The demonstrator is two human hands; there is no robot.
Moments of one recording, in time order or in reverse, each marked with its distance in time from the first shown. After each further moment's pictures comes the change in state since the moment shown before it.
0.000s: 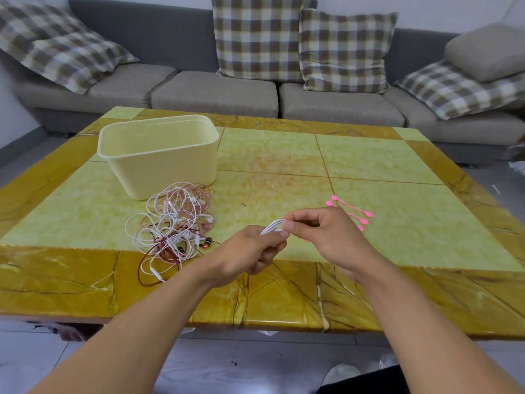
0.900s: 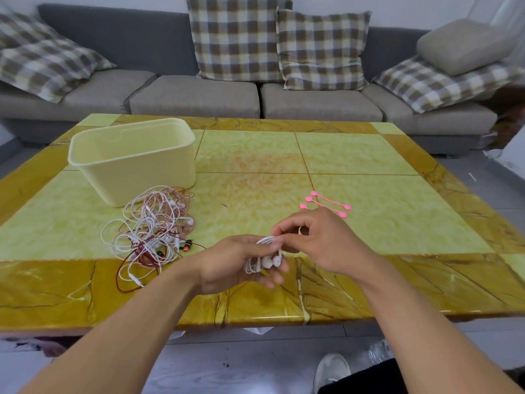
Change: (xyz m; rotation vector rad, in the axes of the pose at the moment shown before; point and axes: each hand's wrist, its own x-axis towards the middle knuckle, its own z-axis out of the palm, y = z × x) left_hand 0.002 -0.002 0.017 -0.292 -0.244 -0.080; right_hand -0.028 -0.011 -0.027 -0.273 -0.127 -0.149
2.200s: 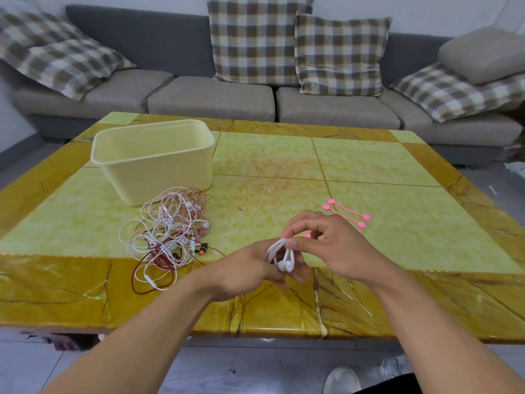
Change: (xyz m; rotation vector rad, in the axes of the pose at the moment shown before) left_hand -0.004 -0.002 -0.005 0.335 0.085 0.147; right_hand 0.024 0.011 0.010 0.040 -0.039 -0.082
